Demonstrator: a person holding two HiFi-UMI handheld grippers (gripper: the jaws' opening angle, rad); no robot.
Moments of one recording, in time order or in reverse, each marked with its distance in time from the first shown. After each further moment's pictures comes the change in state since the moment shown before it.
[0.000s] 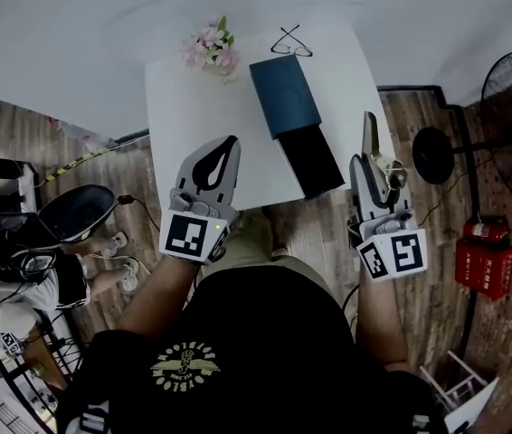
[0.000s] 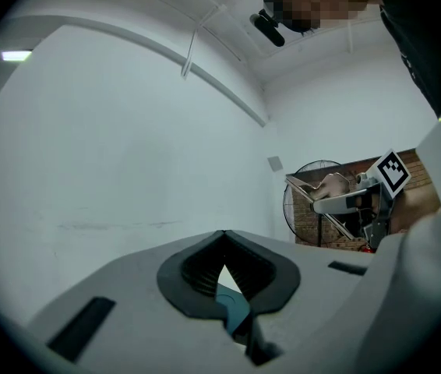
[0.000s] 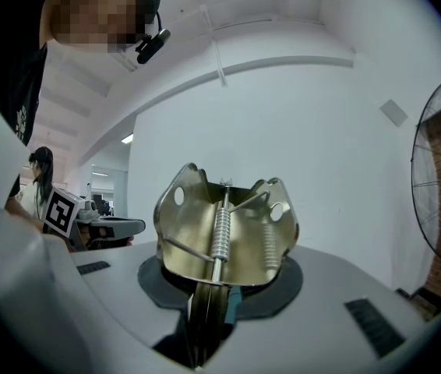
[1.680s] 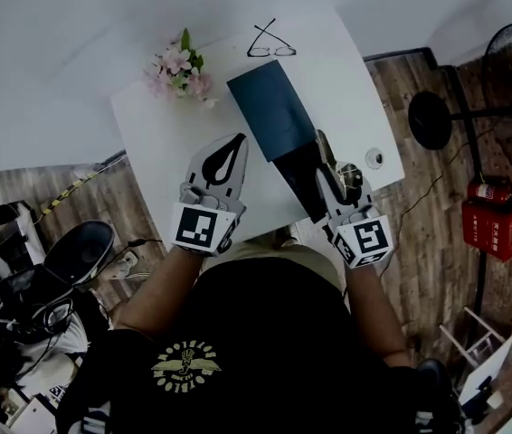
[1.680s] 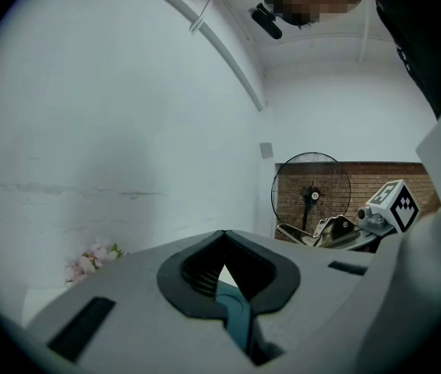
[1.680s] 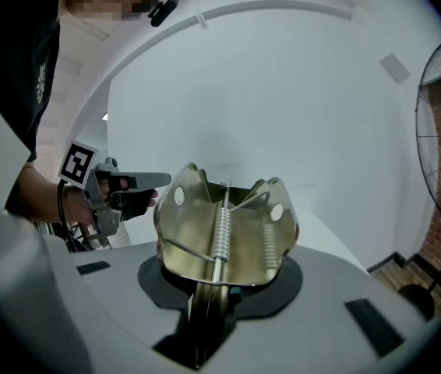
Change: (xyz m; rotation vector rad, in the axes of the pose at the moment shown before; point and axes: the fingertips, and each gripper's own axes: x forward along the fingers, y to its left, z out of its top) left arm 0.138 0.050 -0.080 -0.073 0.097 -0.188; right arm 0.106 -0.028 -0.153 0.075 0.269 -0.048
